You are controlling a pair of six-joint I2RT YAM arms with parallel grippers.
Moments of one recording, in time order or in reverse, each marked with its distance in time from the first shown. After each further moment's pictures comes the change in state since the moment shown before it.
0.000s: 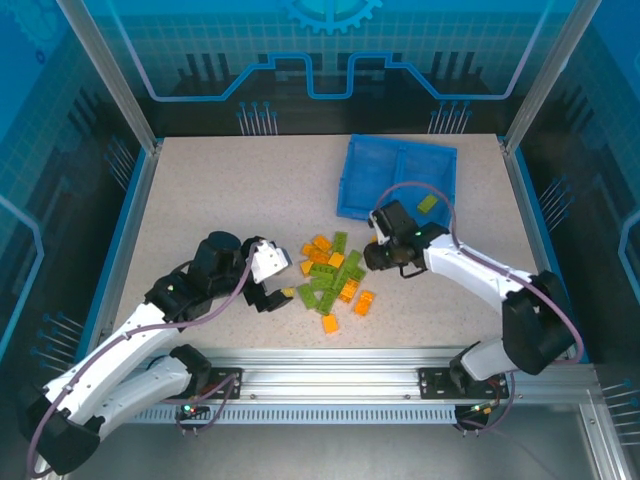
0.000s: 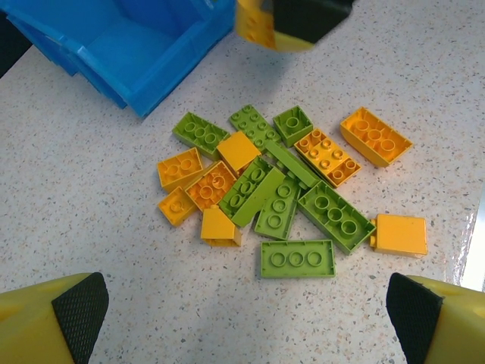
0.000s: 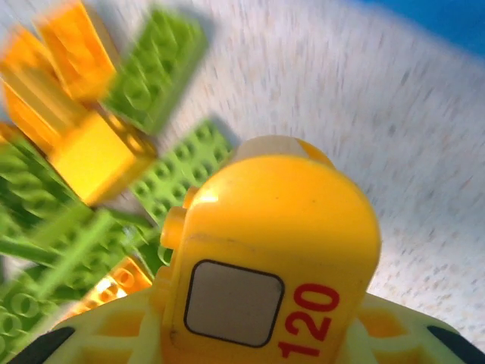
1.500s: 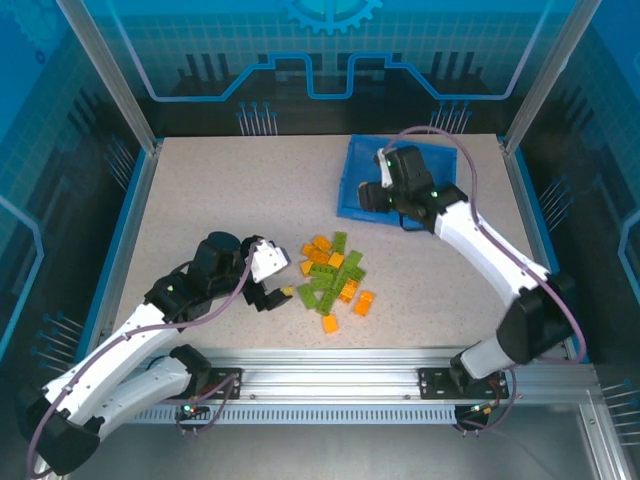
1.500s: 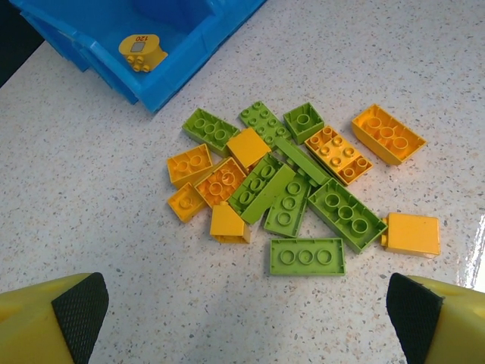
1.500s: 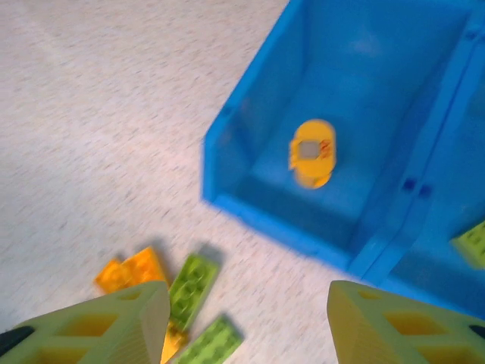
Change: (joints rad) left arm 0.000 0.005 -0.001 0.004 -0.025 -0.001; right arm -0.077 0.032 0.299 0.005 -0.001 -0.017
